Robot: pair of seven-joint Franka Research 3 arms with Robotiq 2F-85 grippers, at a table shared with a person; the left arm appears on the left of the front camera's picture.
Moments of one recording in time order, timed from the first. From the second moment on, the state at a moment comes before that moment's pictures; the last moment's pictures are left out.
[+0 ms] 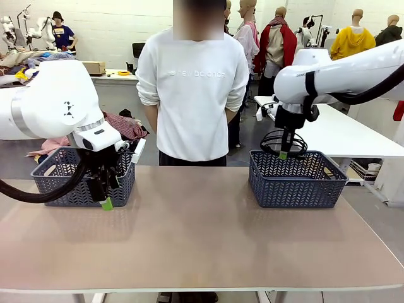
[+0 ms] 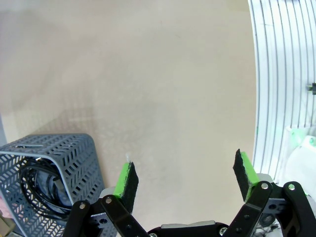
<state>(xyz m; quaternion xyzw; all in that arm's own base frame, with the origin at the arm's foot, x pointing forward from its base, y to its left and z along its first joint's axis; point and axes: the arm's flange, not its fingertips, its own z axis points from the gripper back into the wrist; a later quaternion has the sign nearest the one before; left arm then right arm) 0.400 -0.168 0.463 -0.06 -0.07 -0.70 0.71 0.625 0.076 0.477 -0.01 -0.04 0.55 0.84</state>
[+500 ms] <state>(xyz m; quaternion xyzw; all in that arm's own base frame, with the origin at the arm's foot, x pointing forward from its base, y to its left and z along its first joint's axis) 0.400 -0.168 0.463 -0.06 -0.07 -0.70 0.71 0.611 0.050 0.446 0.00 -0.05 0.56 0.82</state>
